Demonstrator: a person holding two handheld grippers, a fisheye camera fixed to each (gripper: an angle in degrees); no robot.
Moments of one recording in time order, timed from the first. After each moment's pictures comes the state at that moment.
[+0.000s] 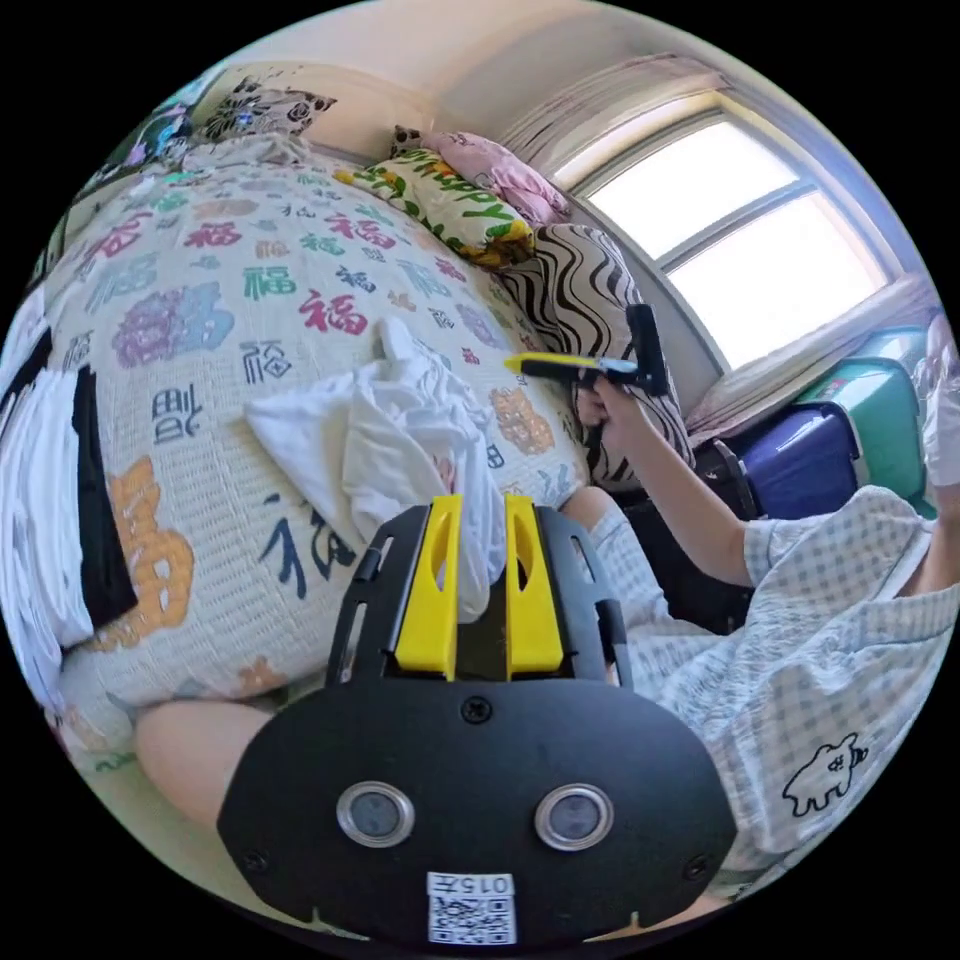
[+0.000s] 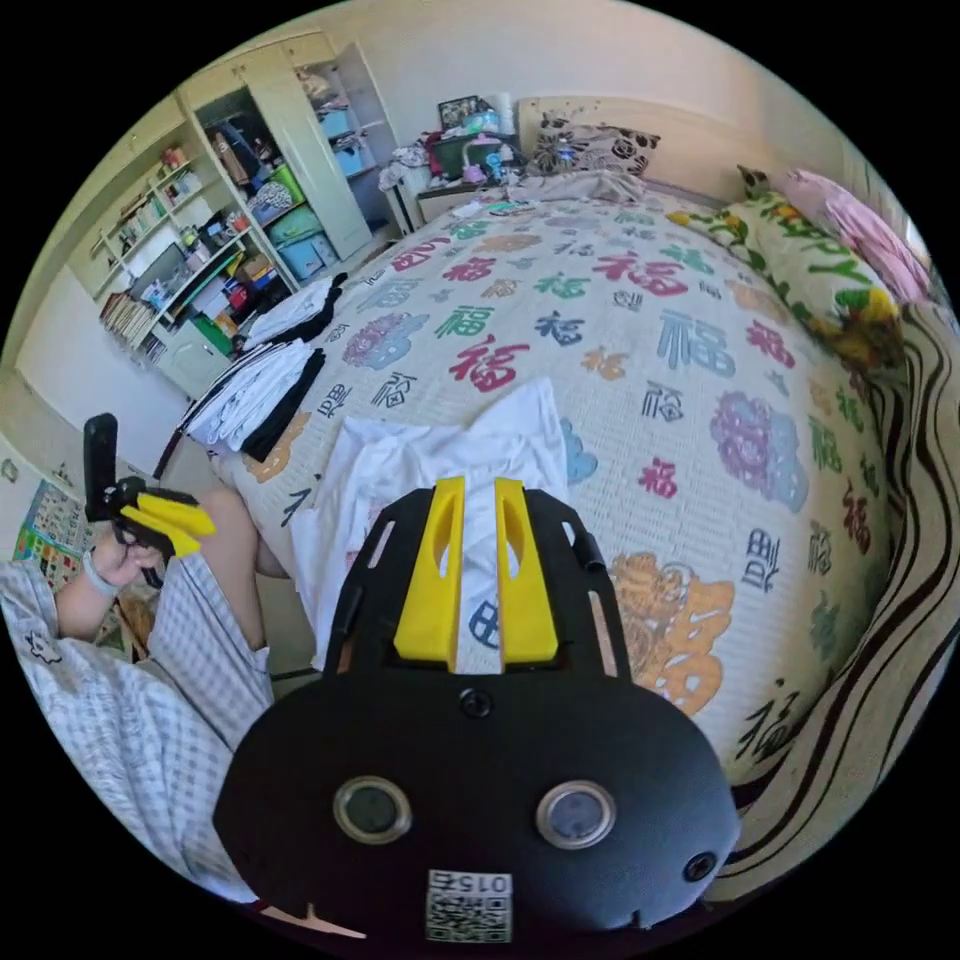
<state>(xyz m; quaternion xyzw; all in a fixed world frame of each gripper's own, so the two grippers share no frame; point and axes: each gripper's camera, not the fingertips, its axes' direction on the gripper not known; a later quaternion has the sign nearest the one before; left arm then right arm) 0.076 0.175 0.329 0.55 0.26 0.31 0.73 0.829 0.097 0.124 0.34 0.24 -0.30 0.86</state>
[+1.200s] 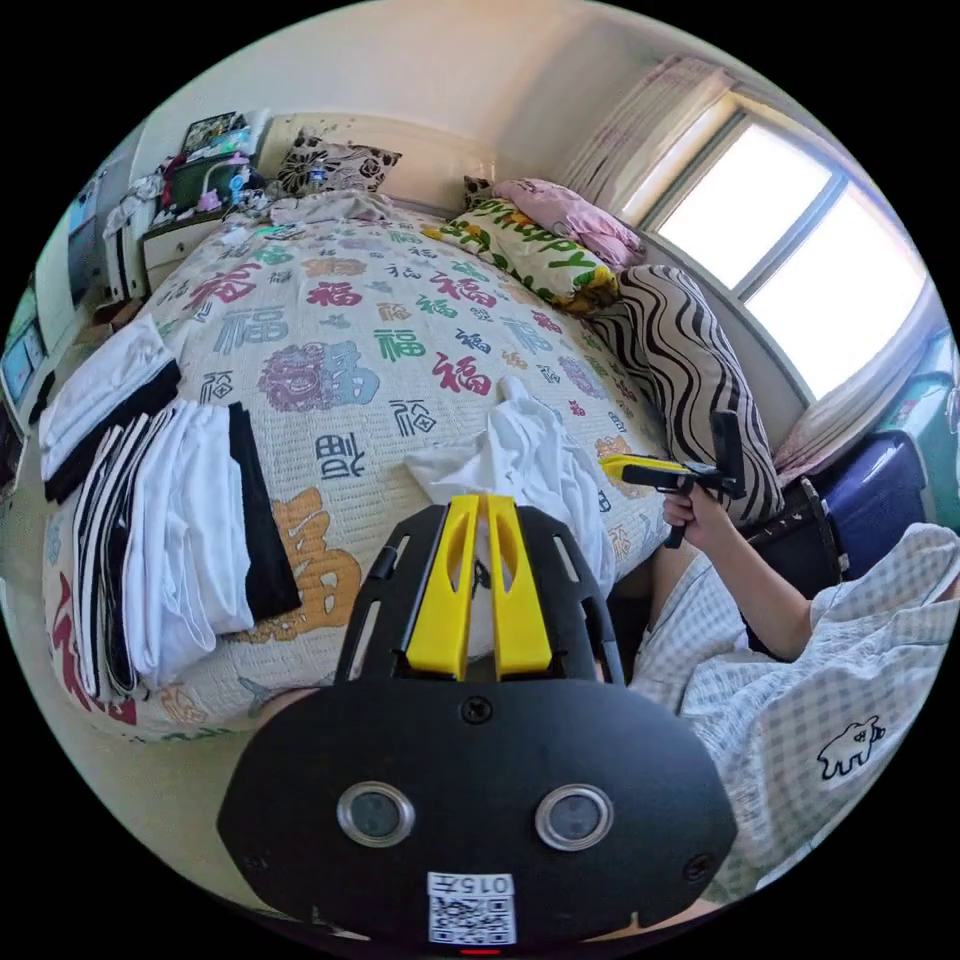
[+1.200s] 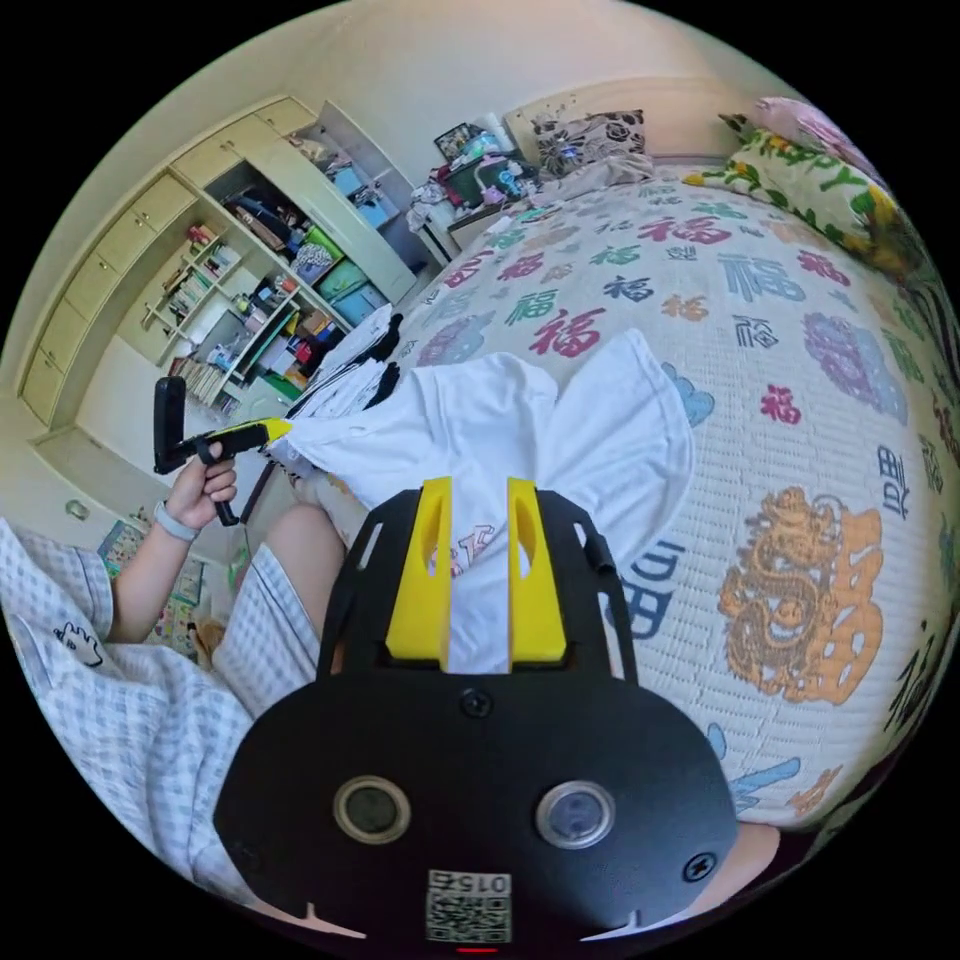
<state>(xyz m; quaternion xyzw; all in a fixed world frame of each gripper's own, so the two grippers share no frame) 0.005 0.254 0.370 0.61 0.23 0.17 0.74 0.748 0.124 0.272 0.34 0.13 -0.37 0.86</state>
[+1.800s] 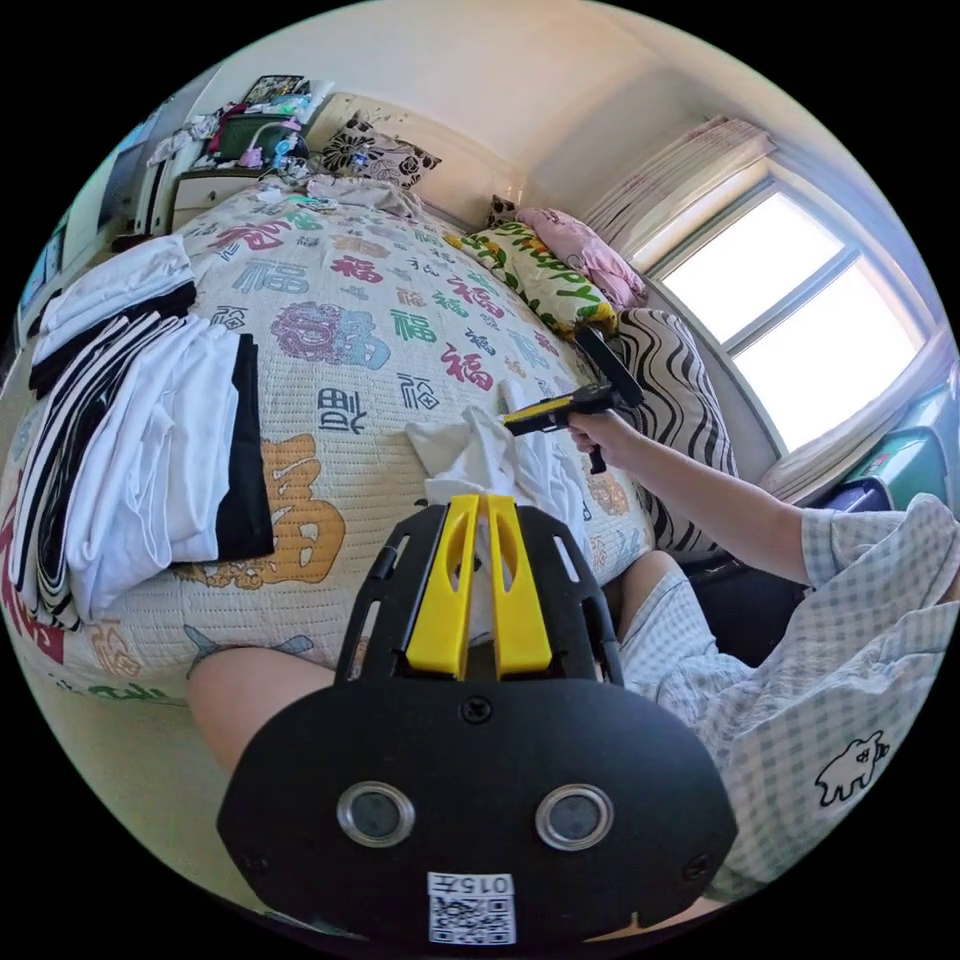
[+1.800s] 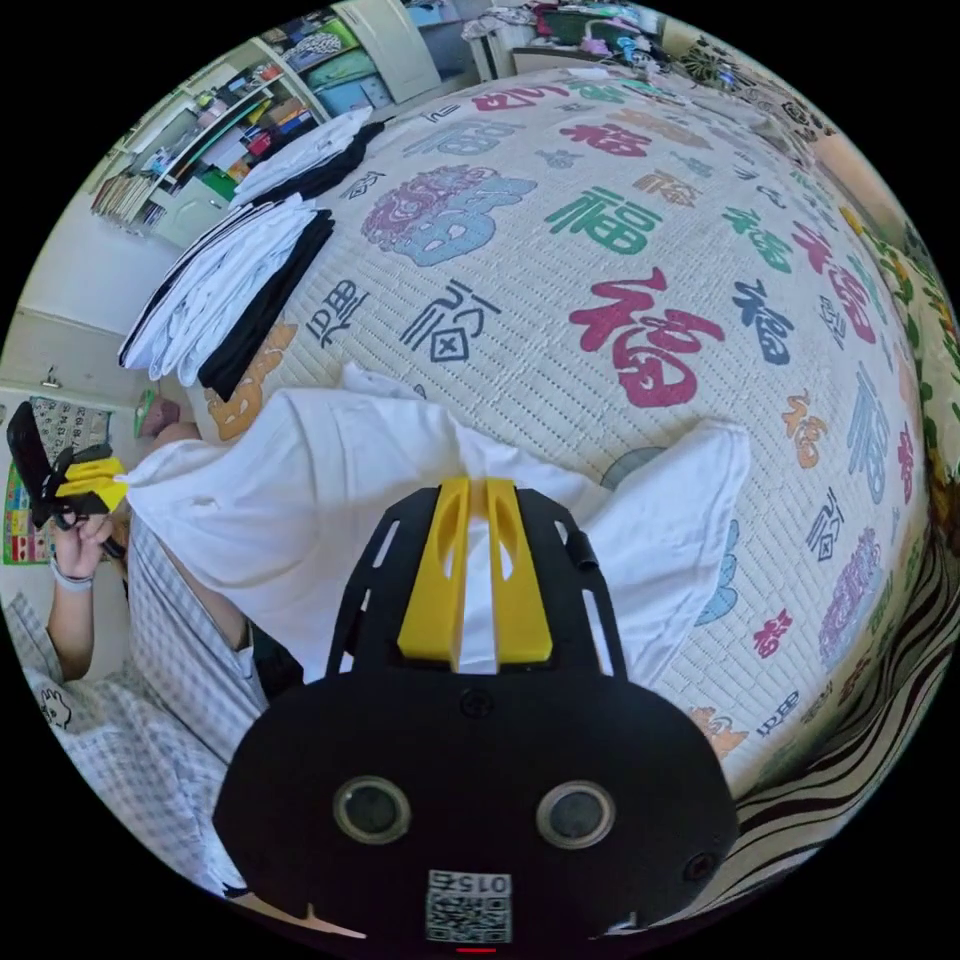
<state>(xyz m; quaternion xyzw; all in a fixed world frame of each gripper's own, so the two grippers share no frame) -0.062 0.313 0.444 0.62 0.31 0.15 0.71 0.630 0.064 0.385 0.15 0.35 -0.36 0.85</state>
